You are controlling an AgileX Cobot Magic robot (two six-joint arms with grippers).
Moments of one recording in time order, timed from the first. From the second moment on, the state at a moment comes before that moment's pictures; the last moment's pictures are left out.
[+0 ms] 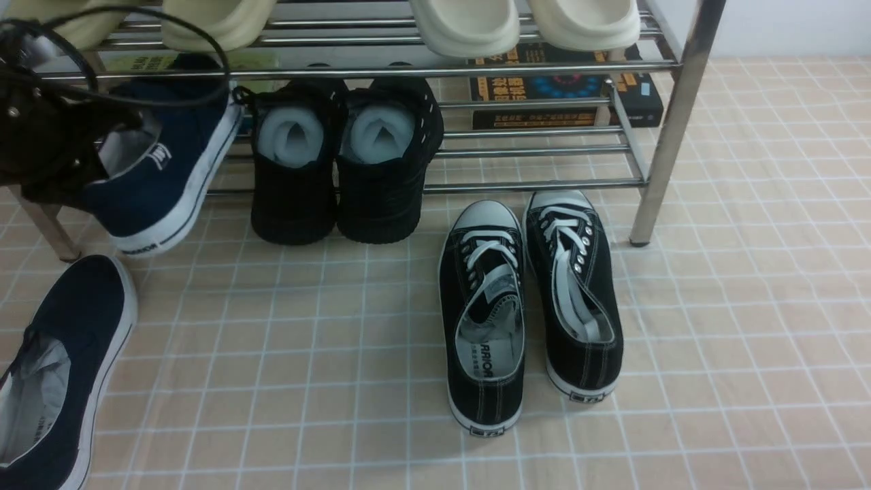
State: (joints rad) right arm 0.03 -0.01 0.01 0.06 0.39 0.03; left arm 0.13 1.61 -1.49 -0.19 1.13 -0.15
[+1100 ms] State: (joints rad) right arm 0.03 -0.01 0.01 0.06 0.39 0.03; left arm 0.13 1.27 -0.77 -0.17 0.79 -0.22
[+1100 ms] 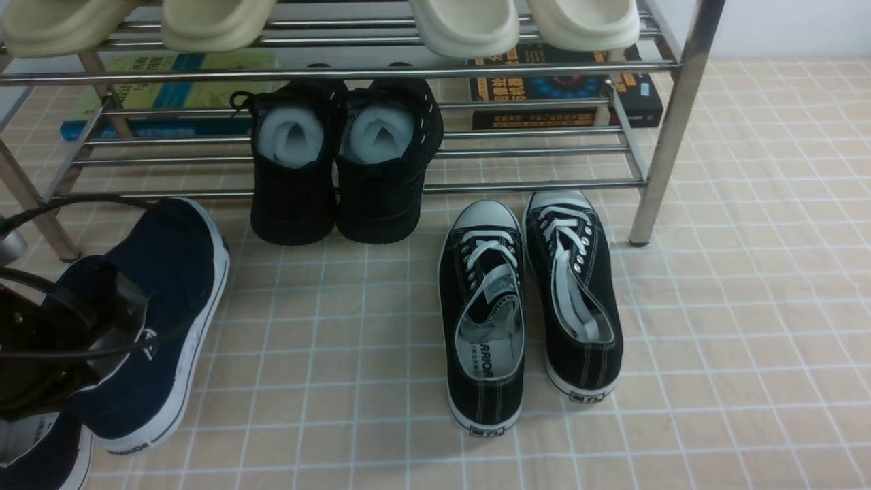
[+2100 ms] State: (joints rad) right arm 0.03 -0.01 0.01 0.06 0.39 0.03; left arm 0.13 0.65 -0.77 -0.26 1.10 0.07
